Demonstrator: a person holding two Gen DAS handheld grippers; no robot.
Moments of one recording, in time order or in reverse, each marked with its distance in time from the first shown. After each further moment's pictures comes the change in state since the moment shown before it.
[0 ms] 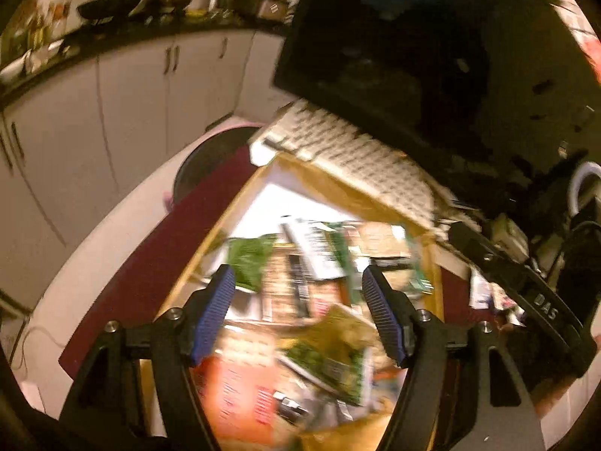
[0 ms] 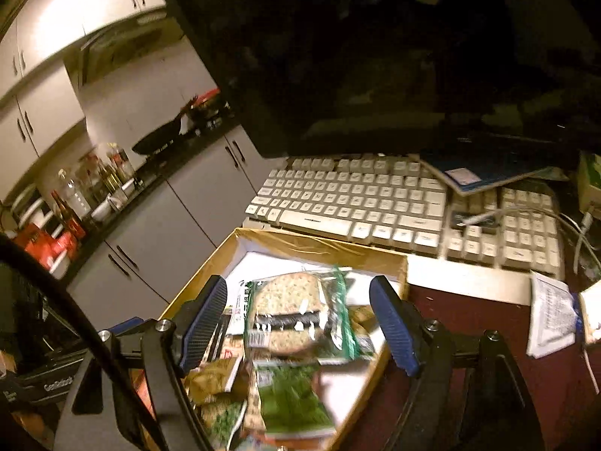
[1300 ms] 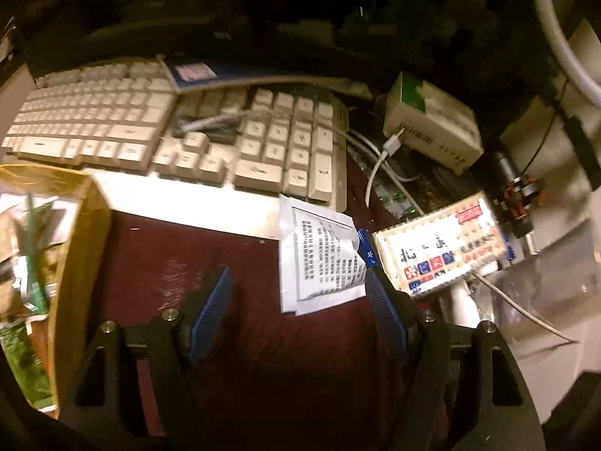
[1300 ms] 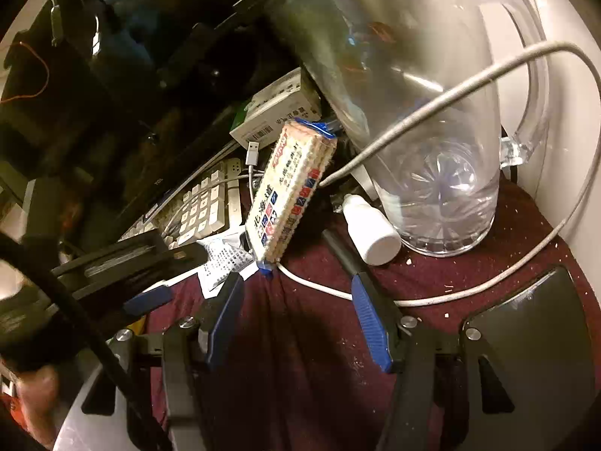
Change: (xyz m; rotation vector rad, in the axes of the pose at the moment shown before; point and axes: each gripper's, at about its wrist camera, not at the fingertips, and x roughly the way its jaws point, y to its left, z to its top) left arm 0.166 -0.295 -0.064 0.279 0.308 -0.072; right arm -0.124 -0.213 -0.109 0.567 -0.195 -0.412
